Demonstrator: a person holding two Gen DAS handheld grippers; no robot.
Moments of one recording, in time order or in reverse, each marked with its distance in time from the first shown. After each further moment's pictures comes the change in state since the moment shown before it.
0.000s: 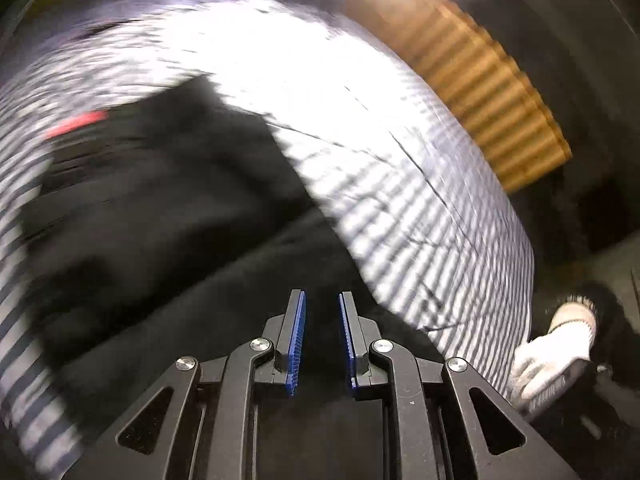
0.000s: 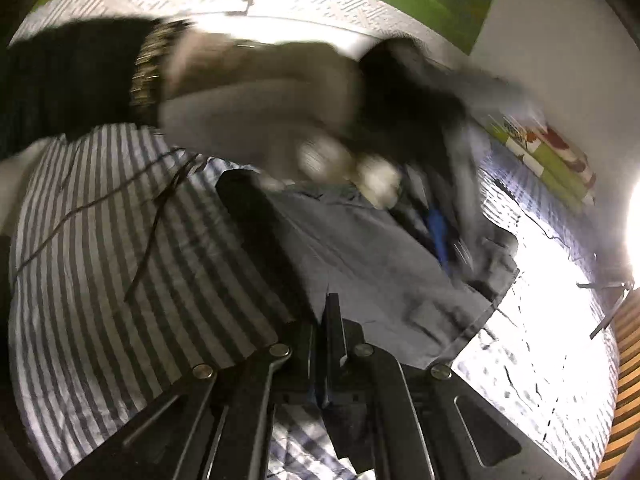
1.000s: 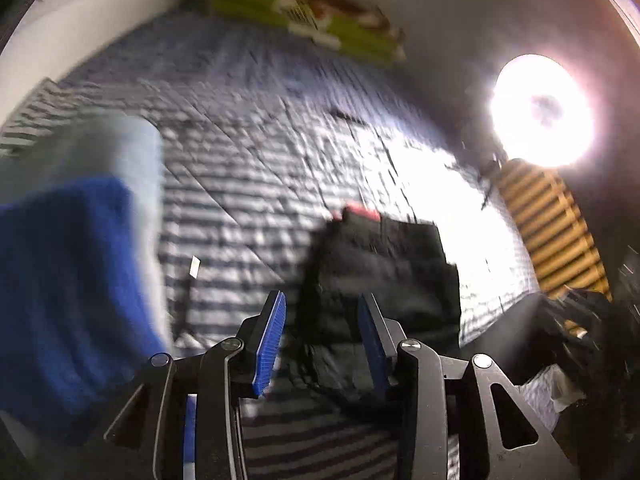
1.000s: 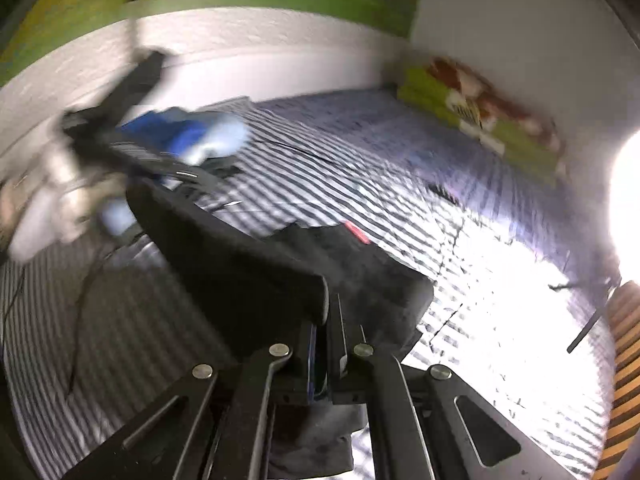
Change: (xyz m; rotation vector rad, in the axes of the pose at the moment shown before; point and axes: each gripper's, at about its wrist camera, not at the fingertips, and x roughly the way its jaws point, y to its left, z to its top) left arm -0.212 0.121 -0.083 -0.510 -0.480 0.340; right arm 0.032 -0.188 0.075 0.233 0.000 -0.028
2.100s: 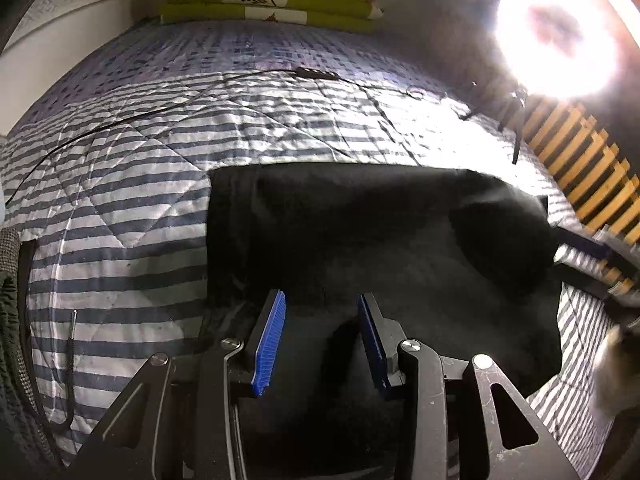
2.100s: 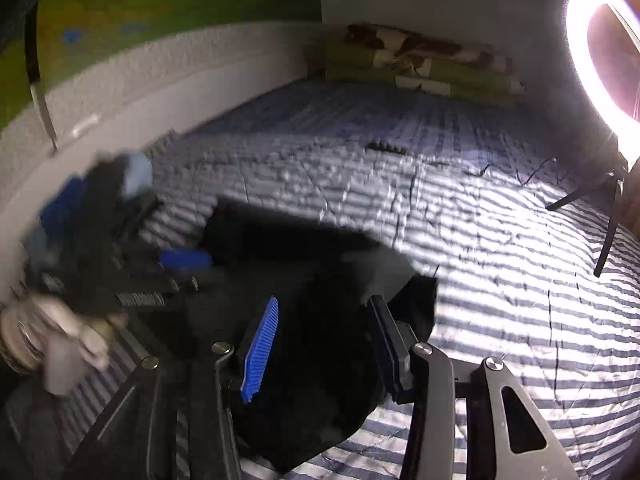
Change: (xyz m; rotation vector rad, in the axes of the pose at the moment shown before) left arm 0.163 -0.071 -0.012 0.167 0.041 0.104; right arm 0.053 -0.068 -0.038 0.296 -0.029 -0.038
